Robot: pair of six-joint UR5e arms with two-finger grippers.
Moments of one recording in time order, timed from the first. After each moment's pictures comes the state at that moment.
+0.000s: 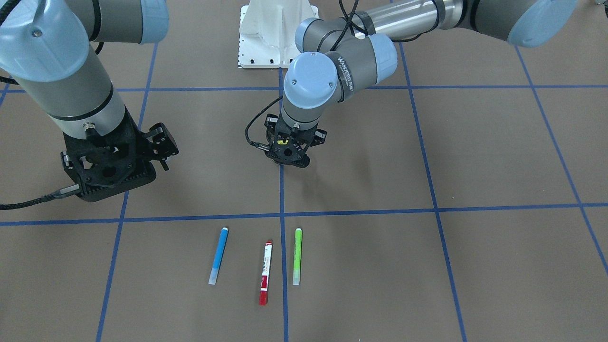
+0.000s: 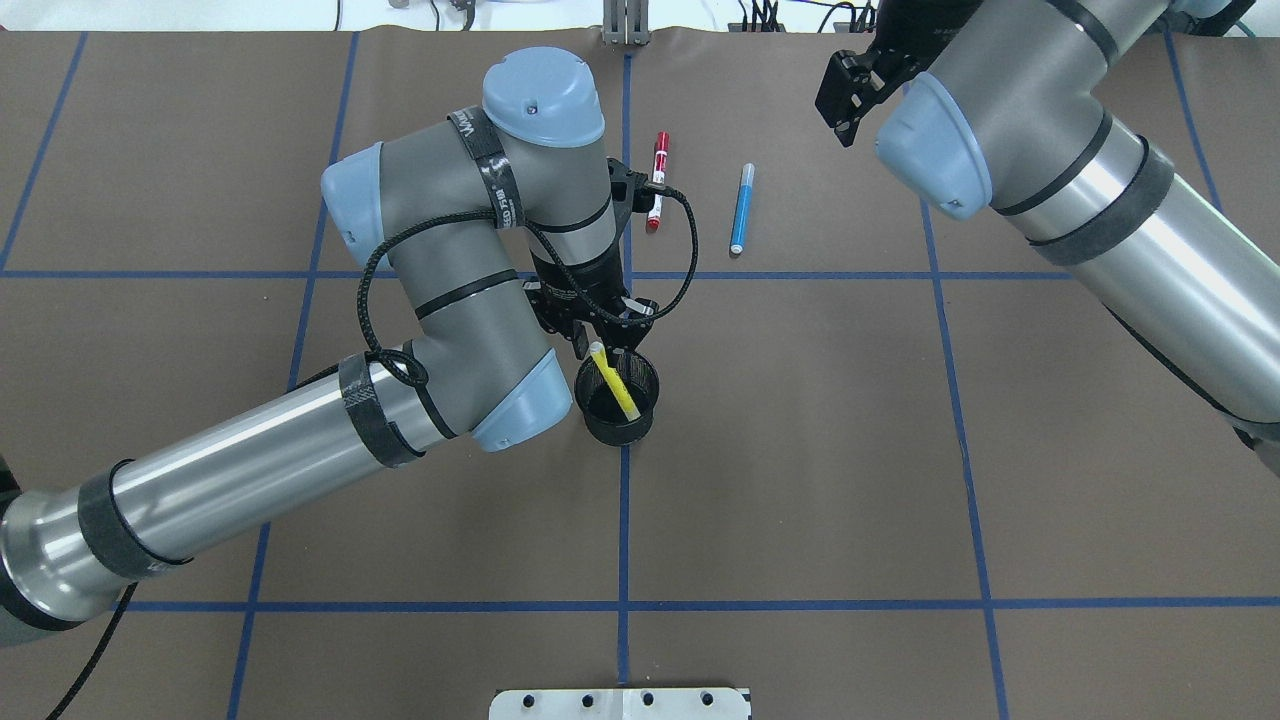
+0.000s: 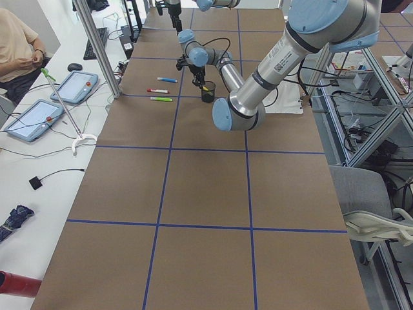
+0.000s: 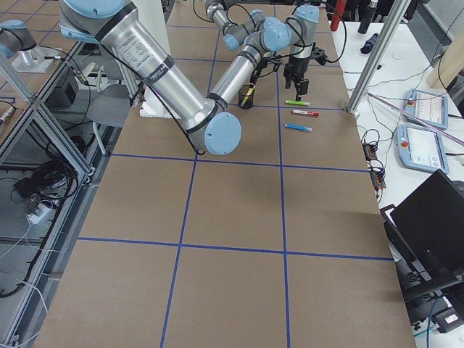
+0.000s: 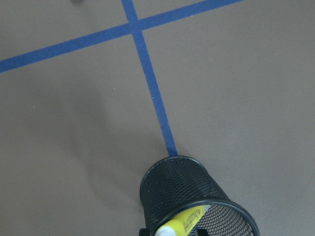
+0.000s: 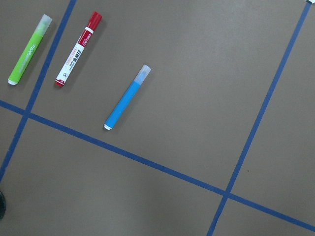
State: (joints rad) left arm -0.63 -2.51 -1.41 -1.46 -2.23 -0.77; right arm 0.99 -0.75 1.68 -2.05 2.11 0.32
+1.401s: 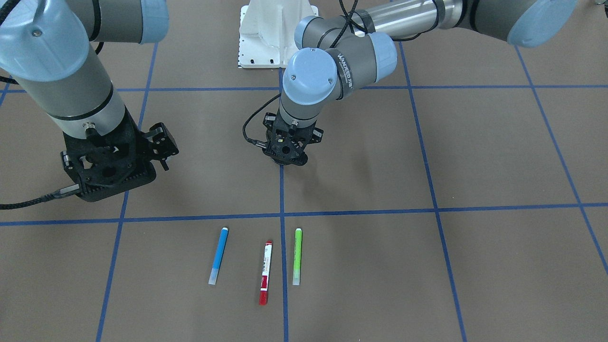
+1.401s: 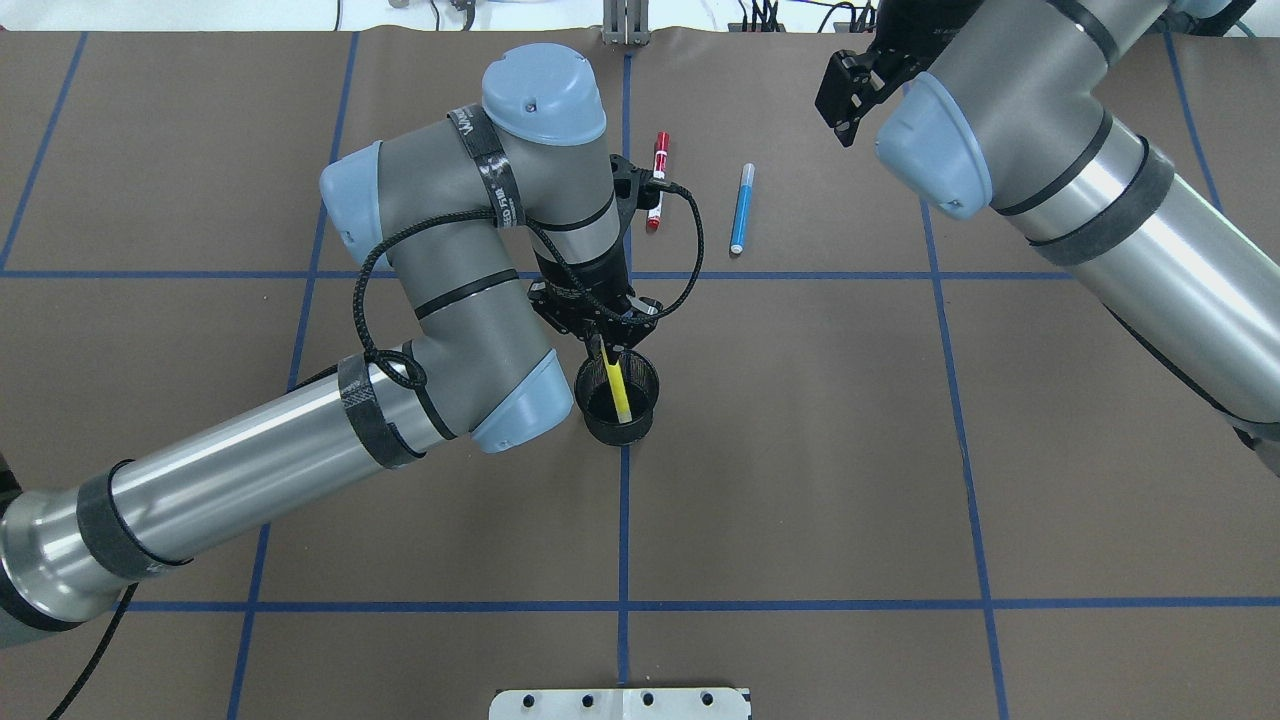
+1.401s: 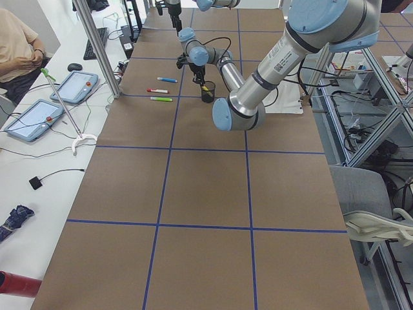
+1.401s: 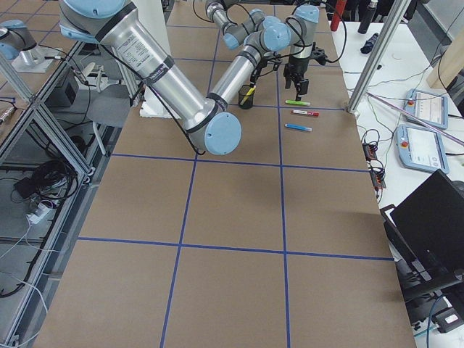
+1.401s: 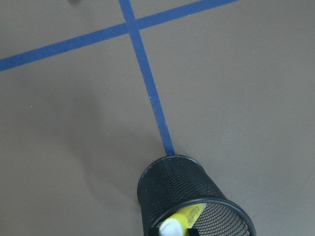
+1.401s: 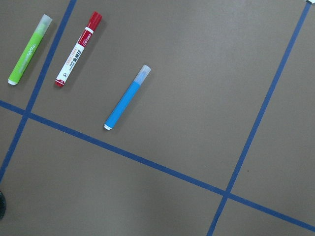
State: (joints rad) left arm -0.63 -2.51 -1.43 -1.48 -2.23 -0.79; right arm 0.99 -0.75 1.68 -2.05 2.11 0.32
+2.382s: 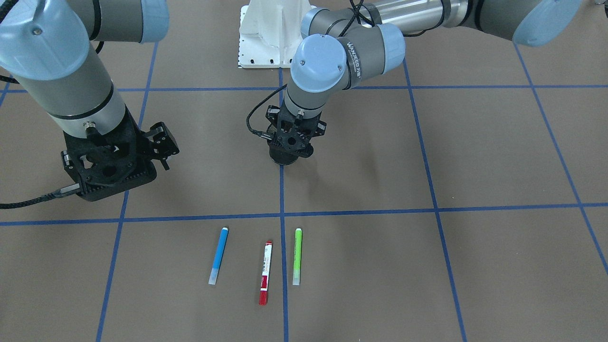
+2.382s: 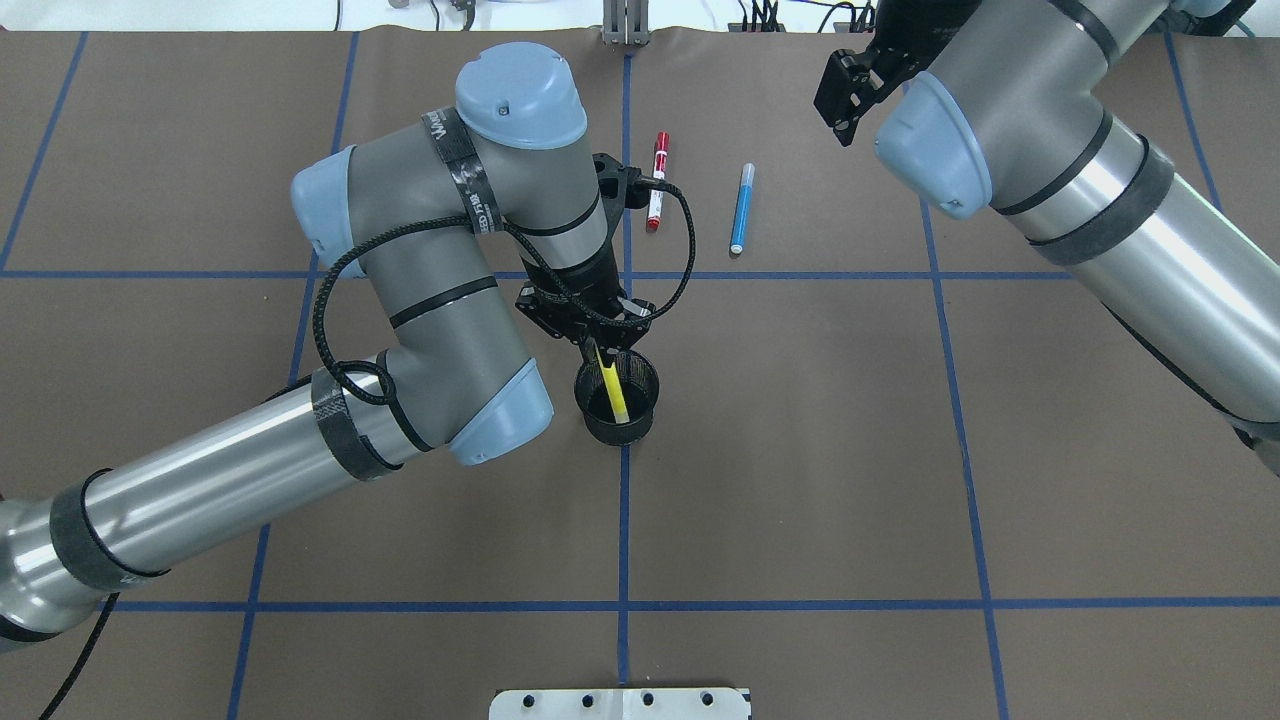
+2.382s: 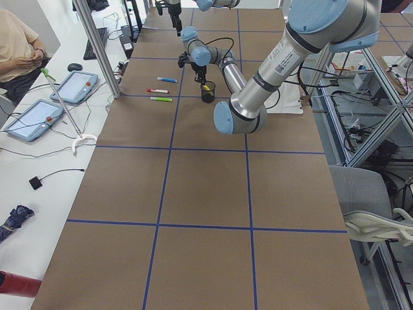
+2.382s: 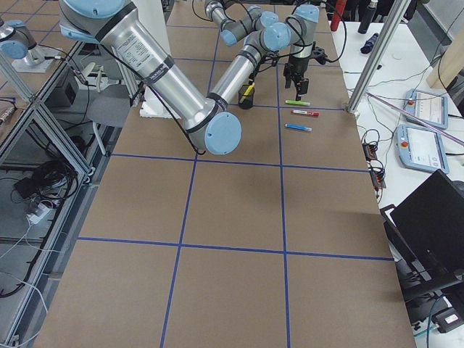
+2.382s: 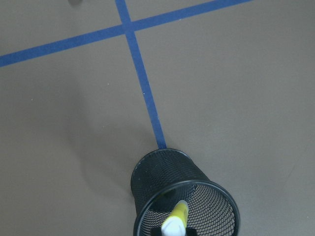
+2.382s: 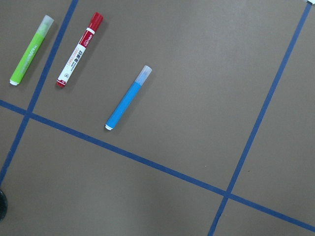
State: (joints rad) left arm -0.63 -2.47 -1.49 -1.49 -2.23 -0.82; right arm 0.99 -0.75 1.68 -2.05 2.11 0.32
